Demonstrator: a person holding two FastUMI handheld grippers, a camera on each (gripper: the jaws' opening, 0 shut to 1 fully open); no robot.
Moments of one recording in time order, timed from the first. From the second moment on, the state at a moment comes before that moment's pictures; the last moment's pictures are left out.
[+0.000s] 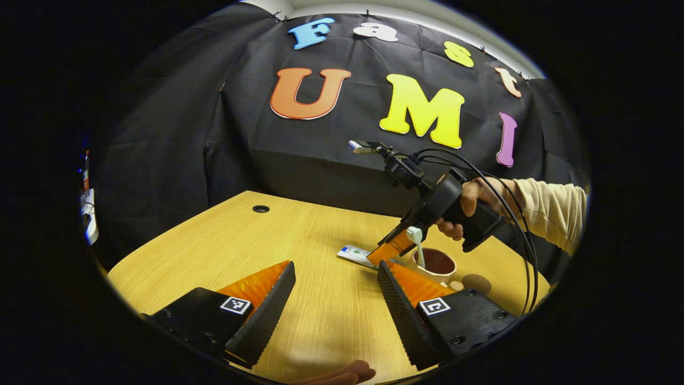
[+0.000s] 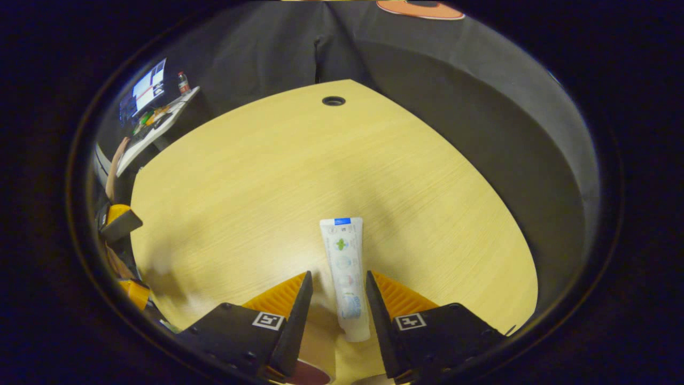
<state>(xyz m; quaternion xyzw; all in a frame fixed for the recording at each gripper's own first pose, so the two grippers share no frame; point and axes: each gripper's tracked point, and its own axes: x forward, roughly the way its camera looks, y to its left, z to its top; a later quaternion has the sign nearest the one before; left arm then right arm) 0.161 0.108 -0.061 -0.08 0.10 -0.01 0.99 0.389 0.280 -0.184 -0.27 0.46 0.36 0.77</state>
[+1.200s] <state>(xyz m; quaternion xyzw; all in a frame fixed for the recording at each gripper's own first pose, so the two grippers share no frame) 0.149 0.074 -0.077 -0.04 0.12 -0.02 0.99 0.378 0.248 -0.050 0.10 0.22 0.30 0.92</state>
